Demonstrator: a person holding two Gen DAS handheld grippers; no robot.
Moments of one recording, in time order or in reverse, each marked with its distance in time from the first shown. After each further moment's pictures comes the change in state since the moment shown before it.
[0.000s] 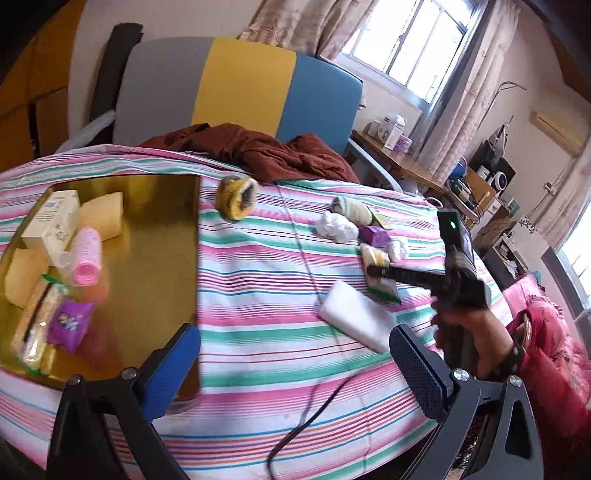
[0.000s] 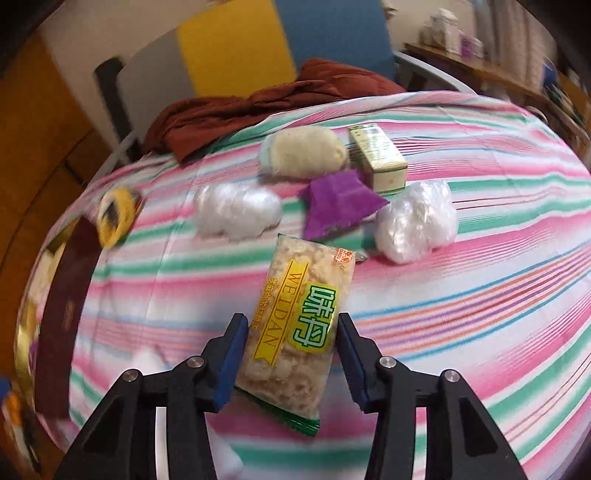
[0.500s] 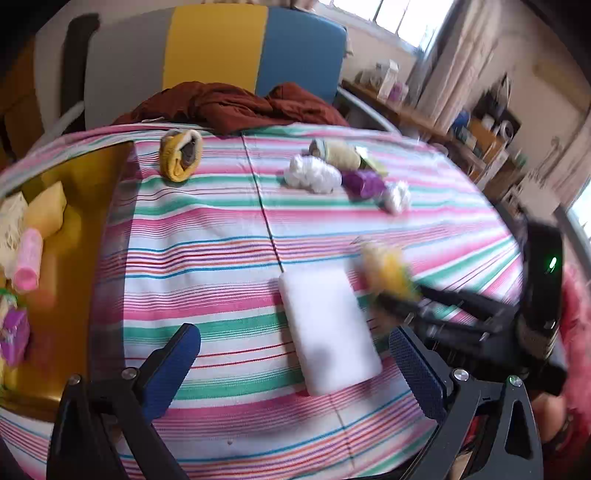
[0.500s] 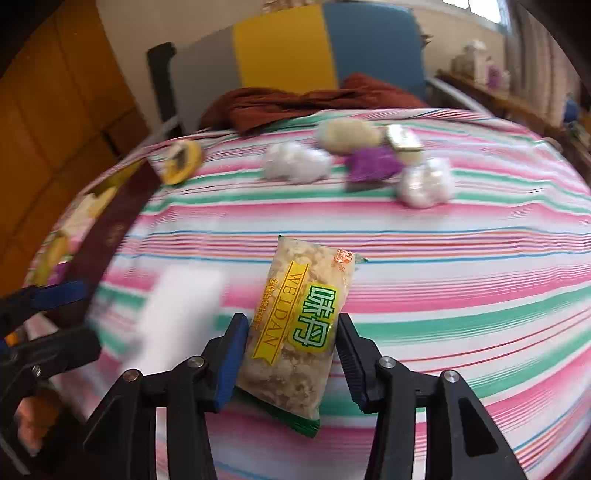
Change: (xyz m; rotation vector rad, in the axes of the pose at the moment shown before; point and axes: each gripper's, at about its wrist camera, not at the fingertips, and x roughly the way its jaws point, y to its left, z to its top) left arm 0.084 -0.055 -0.007 0.116 0.178 0.070; right arm -0.040 0.016 -0.064 -0.097 -0.071 0.005
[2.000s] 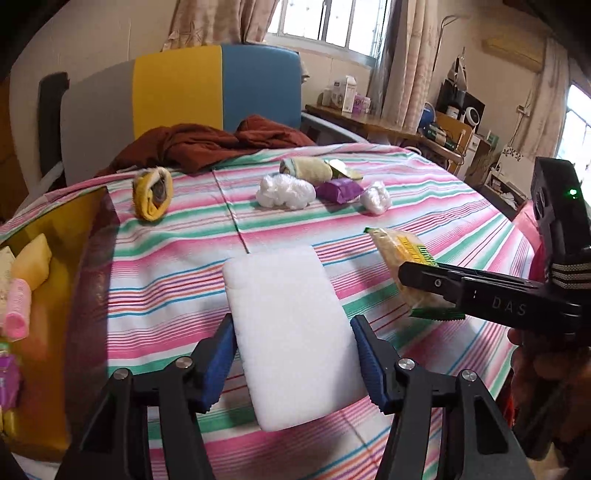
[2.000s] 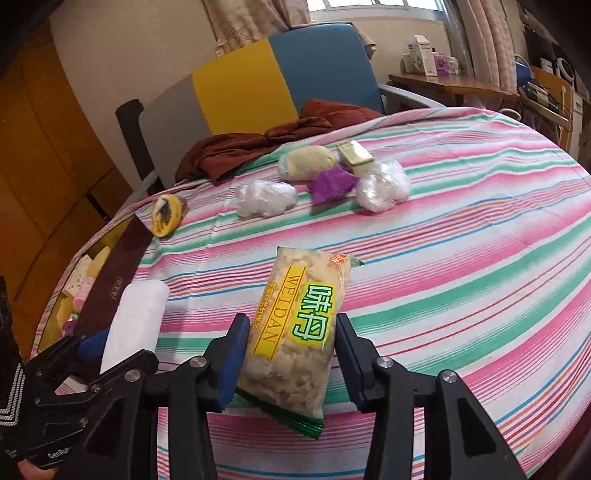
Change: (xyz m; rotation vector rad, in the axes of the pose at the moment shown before) left arm 0.004 -0.005 -0.023 0.174 -0.180 -0.033; right arm -0.027 -0.005 -0.010 0.190 -0.139 0.041
